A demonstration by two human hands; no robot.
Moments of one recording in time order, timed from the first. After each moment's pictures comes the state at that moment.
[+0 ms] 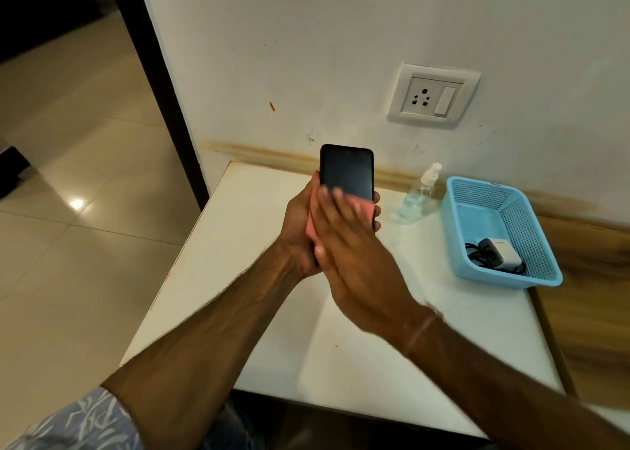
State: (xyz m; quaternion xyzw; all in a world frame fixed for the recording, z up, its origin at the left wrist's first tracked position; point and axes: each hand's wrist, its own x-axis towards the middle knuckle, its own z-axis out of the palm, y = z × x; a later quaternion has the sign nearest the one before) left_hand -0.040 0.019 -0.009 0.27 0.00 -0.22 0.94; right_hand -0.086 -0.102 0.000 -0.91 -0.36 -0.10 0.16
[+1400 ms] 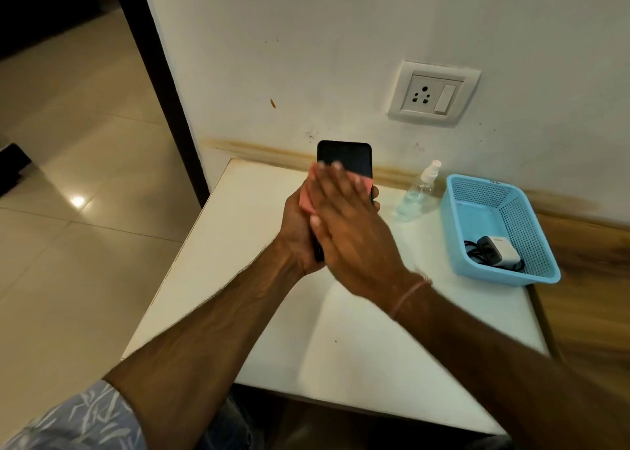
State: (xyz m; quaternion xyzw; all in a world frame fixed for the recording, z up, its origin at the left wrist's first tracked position) left_hand -0.041 0.018 -0.008 0.25 0.01 -0.21 0.94; right_hand -0.062 -0.088 0.016 -0.93 -0.33 -0.13 0.12
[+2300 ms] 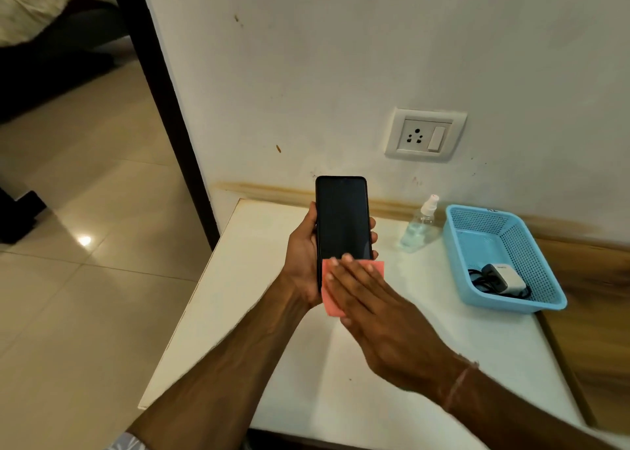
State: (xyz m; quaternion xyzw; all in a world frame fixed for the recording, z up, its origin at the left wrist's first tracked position) left_hand -0.038 0.028 -0.006 0.25 -0.01 -0.23 0.94; right_hand -0.102 -0.138 -0.008 -0.90 -0.41 -0.12 0.04
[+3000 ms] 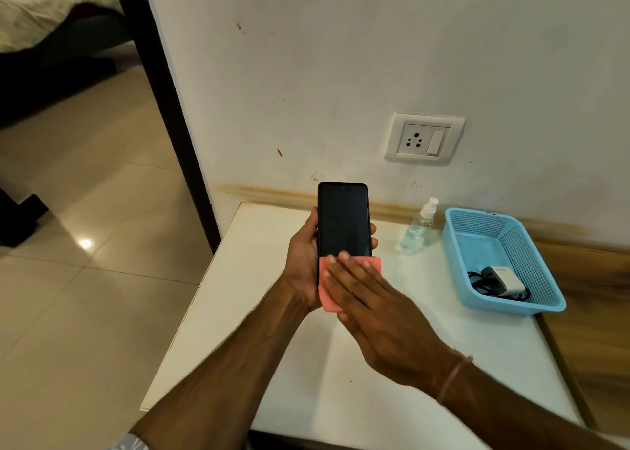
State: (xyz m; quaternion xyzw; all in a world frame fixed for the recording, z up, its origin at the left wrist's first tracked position) left_hand -0.039 0.031 -0.005 0.26 0.01 -0.23 0.94; right_hand -0.097 -0.133 -0.006 -0.90 -0.42 -0.10 0.03
